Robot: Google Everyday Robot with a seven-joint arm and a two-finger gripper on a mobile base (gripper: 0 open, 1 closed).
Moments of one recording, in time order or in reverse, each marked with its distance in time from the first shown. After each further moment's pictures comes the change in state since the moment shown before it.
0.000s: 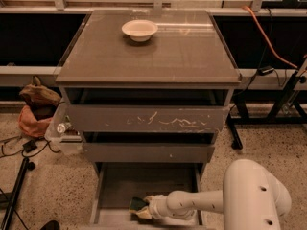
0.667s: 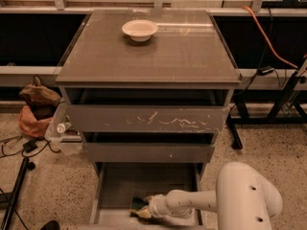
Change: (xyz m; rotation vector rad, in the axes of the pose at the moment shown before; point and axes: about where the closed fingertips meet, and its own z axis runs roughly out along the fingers) arm 0.015 -0.015 0.026 -0.005 0.015 0.034
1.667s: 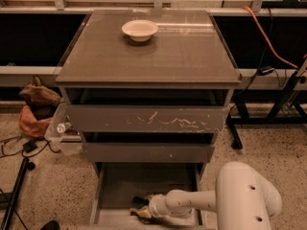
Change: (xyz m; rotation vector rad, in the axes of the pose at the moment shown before) arm 0.000 0.000 0.000 0.000 0.000 0.000
